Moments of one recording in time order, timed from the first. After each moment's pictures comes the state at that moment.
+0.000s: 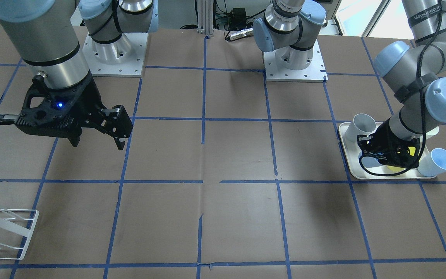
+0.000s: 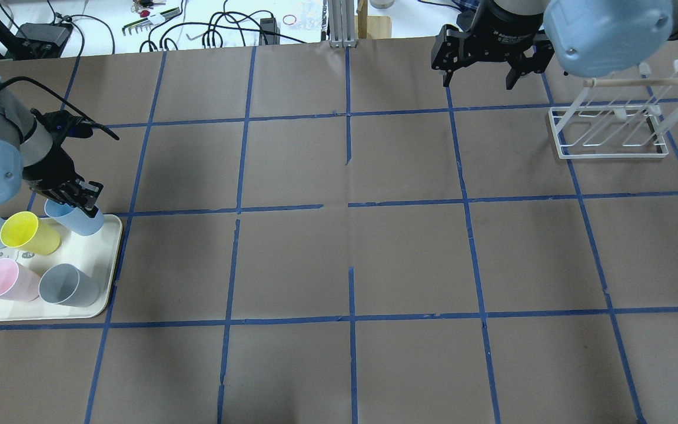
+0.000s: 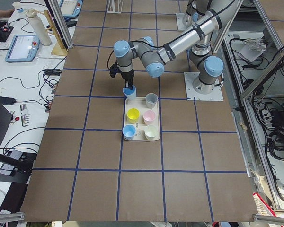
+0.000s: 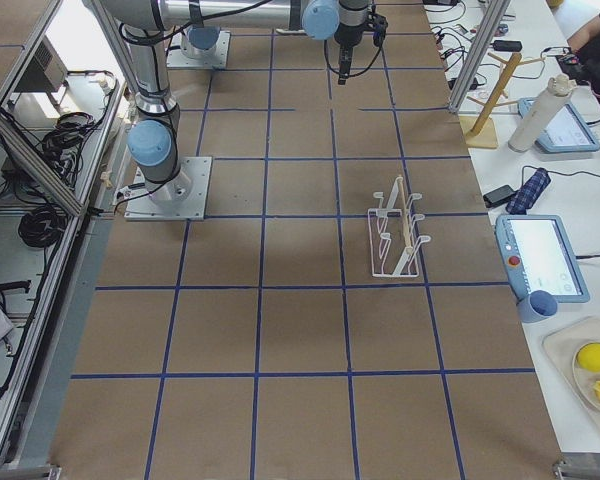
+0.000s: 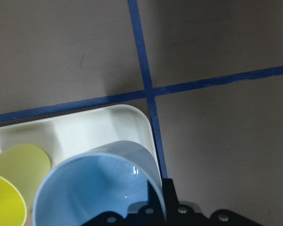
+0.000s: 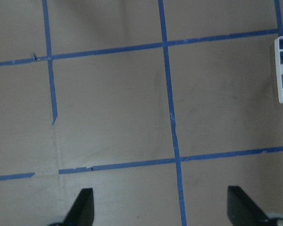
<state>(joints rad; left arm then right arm) -1.14 -1.79 -1.89 -1.12 1.66 0.61 1.63 -1.40 1.46 -1.82 -1.57 0.16</state>
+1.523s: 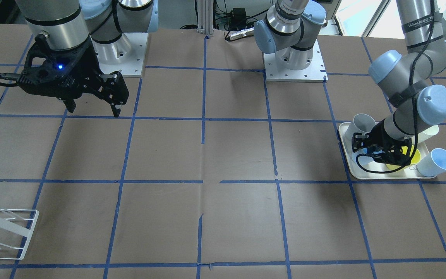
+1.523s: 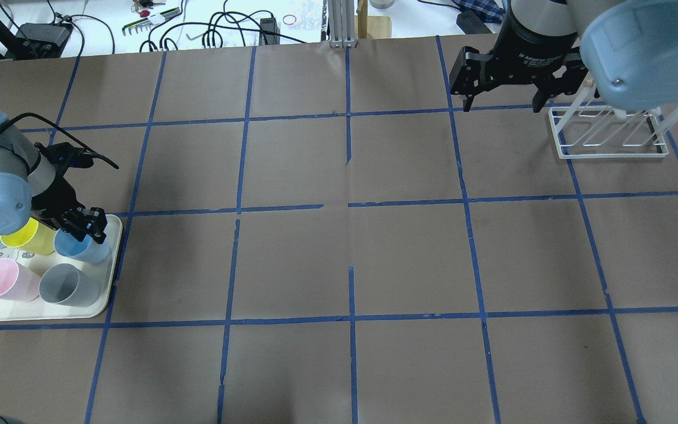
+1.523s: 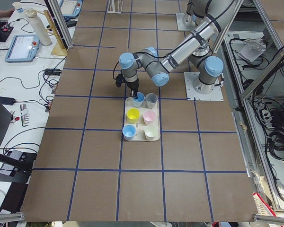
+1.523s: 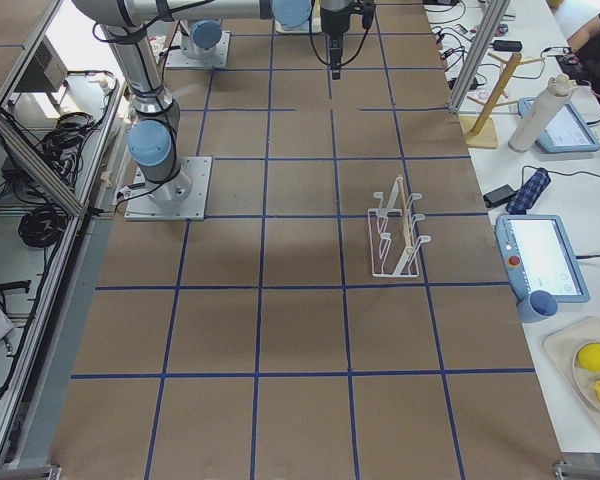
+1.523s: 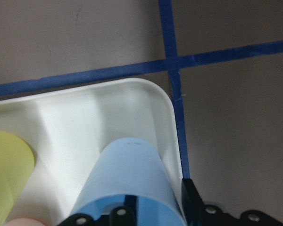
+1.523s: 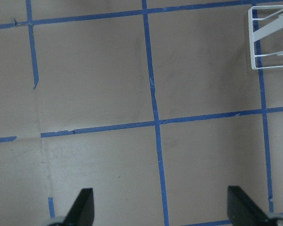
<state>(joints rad) -1.08 -1.80 -1.97 -1.08 1.66 0.62 1.64 -1.53 1.54 -1.69 -1.61 0.16</state>
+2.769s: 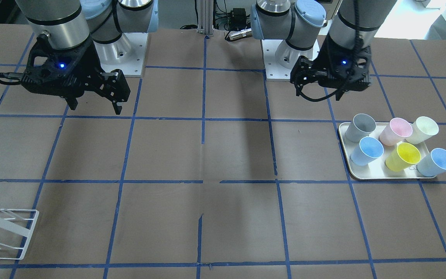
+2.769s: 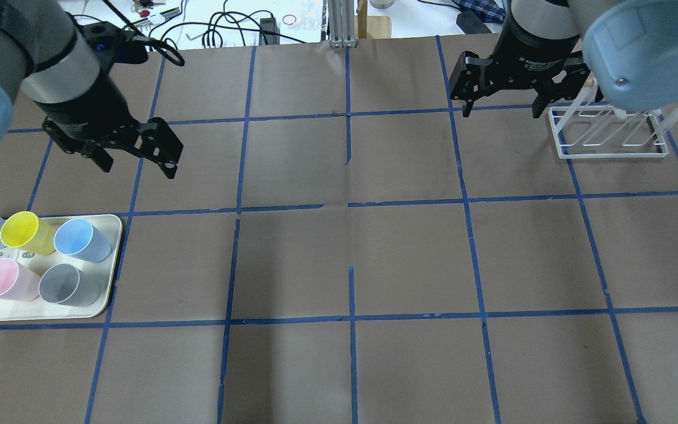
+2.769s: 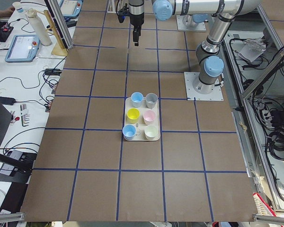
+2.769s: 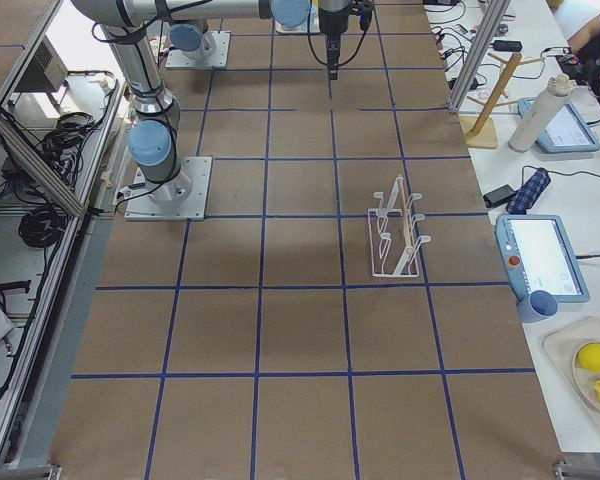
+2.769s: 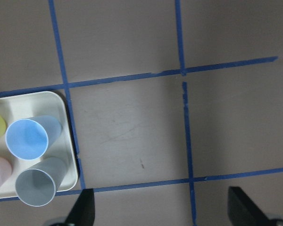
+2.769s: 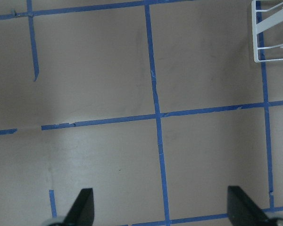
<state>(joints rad) -1.57 -1.51 -1.65 -1.59 1.62 0.17 1.64 -1.53 1.54 -1.67 -1.61 0.15</state>
